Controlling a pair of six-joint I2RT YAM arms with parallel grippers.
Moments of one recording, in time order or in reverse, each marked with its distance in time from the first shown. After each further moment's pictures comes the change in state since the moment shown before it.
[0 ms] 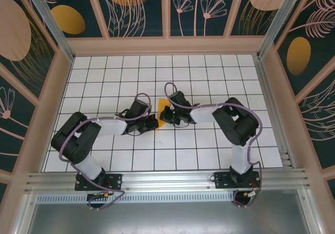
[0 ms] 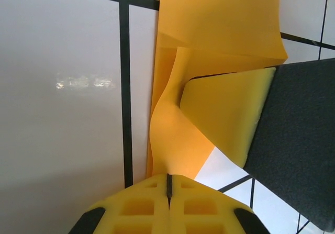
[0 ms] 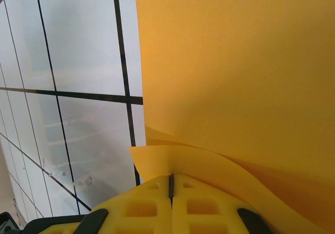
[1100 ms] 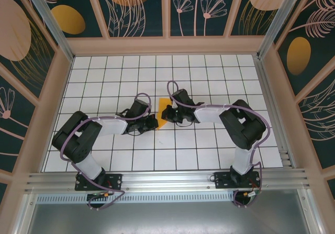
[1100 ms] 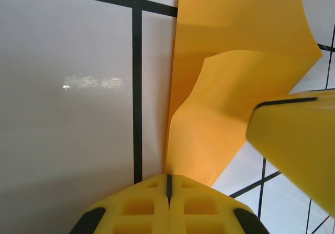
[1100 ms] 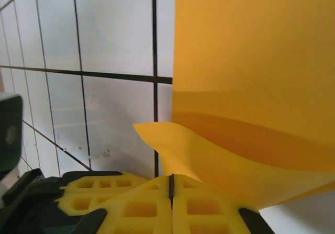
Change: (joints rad) left arm 0.000 0.014 0.008 -0.008 -0.021 0.000; right arm -0.023 -0.080 -0.021 -0.057 -0.051 -0.085
